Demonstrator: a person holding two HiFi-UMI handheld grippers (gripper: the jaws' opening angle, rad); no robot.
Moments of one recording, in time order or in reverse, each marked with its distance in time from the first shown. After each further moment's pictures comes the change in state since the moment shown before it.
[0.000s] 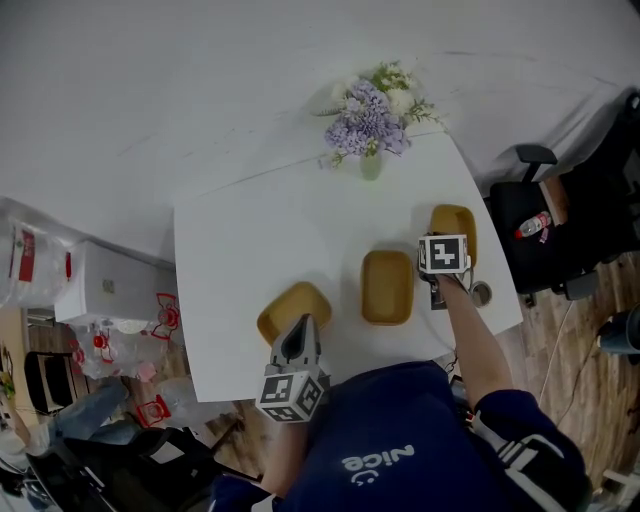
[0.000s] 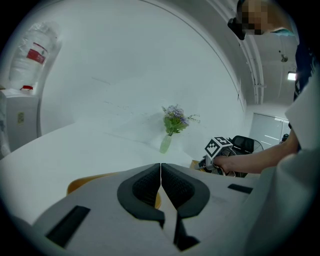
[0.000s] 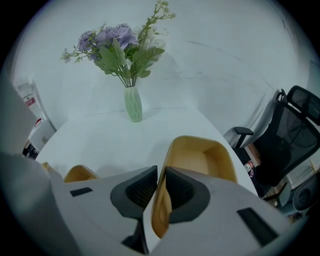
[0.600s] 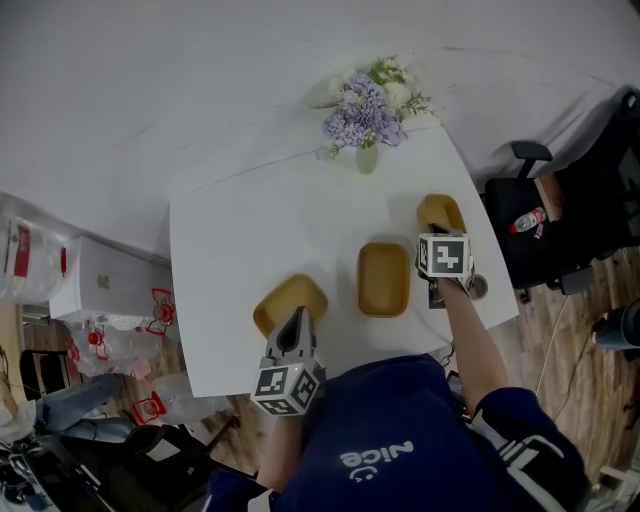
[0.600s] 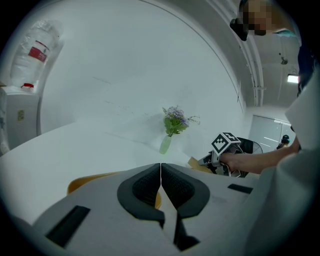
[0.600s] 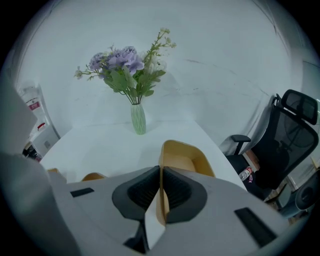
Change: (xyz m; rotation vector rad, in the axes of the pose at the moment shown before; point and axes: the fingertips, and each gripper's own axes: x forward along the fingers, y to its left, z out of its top) left arm -0.003 0.003 0.000 -0.014 -0.010 -0.011; right arm -0.038 0.005 0.014 0.009 -0.108 -0.007
